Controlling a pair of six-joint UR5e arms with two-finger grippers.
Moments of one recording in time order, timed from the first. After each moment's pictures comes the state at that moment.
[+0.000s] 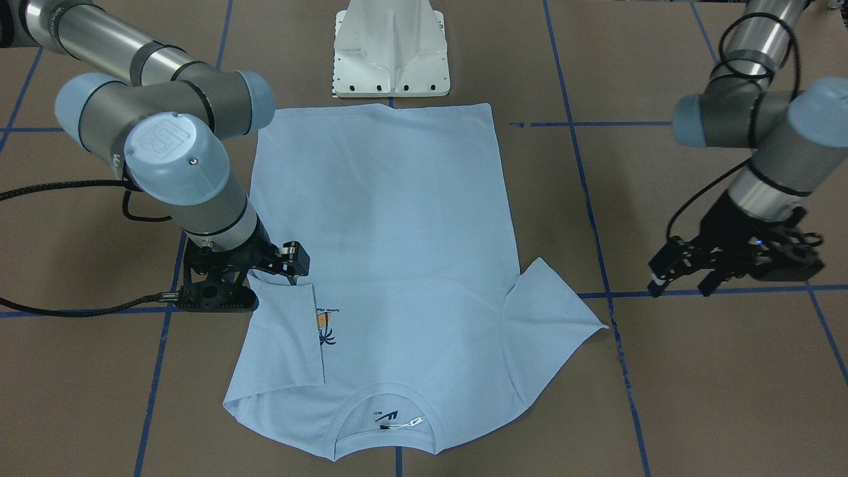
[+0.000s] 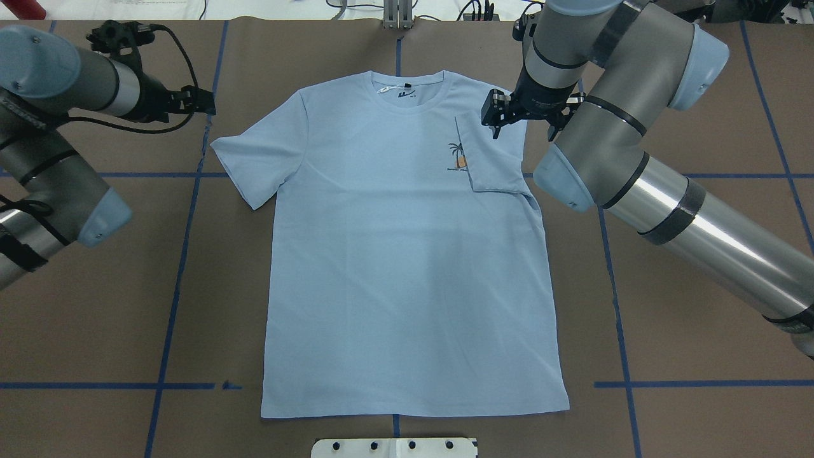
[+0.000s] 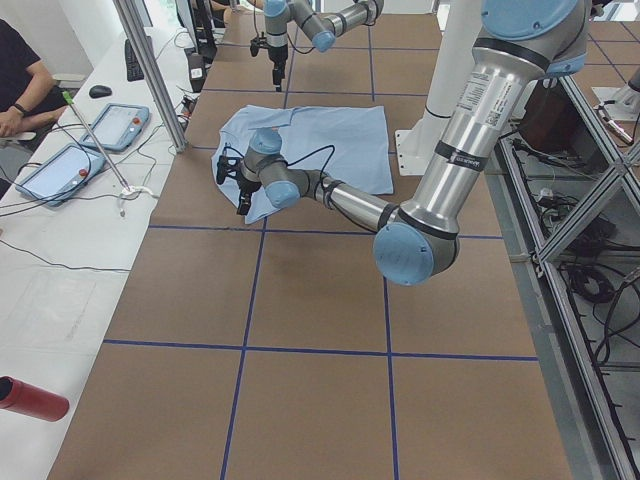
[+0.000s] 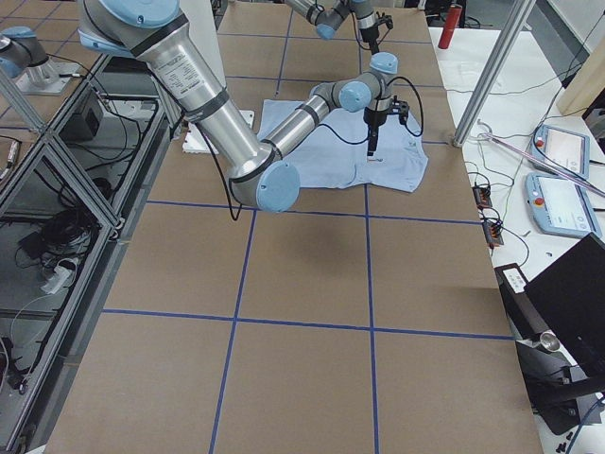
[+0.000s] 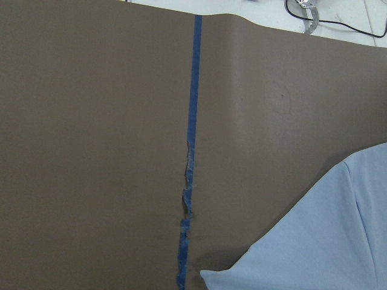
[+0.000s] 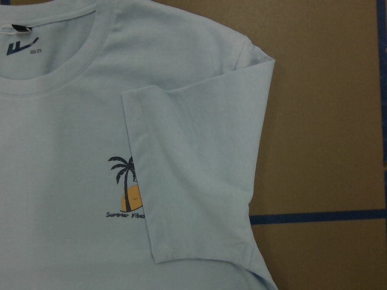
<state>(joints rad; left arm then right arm) -0.91 -2.01 -1.42 -2.26 -1.88 -1.11 0.86 -0.86 1.55 -1.68 2.09 0.95</state>
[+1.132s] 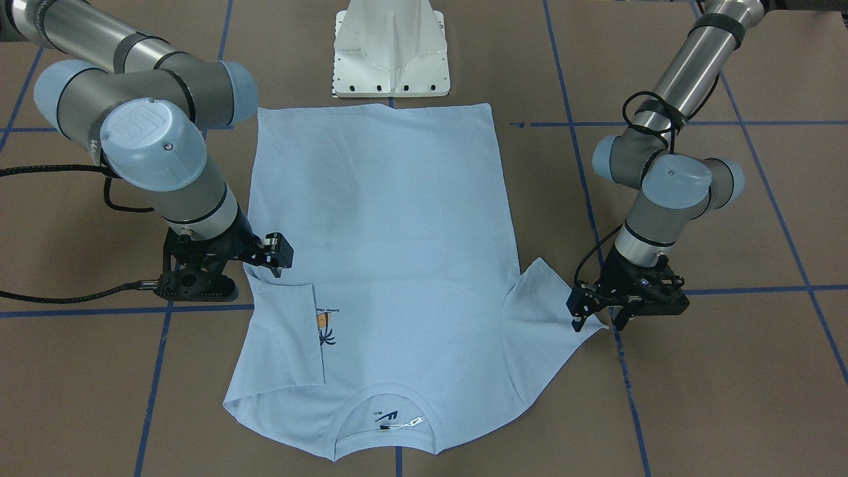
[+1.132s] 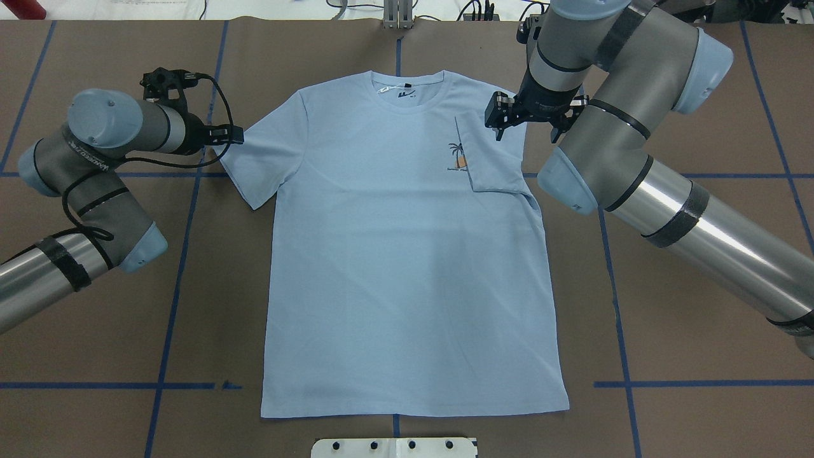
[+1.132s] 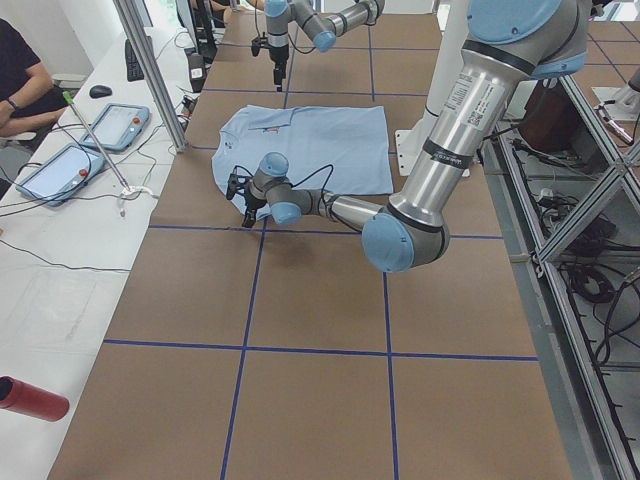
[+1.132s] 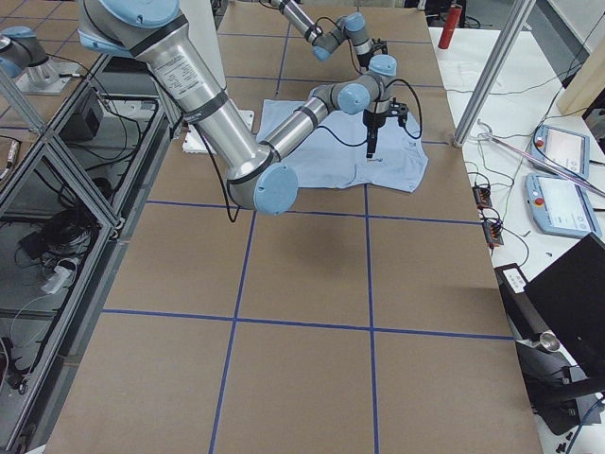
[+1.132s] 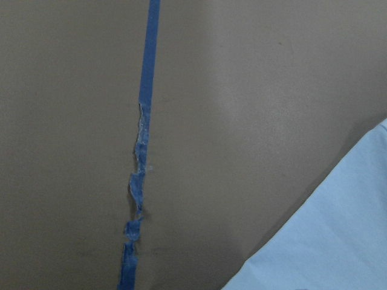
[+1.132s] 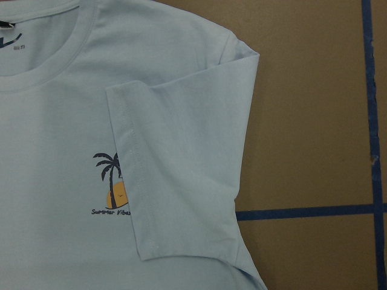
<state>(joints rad) -0.82 -2.05 -1.23 -2.42 -1.79 -1.11 0.86 -0.87 1.55 -1.67 2.09 0.95</state>
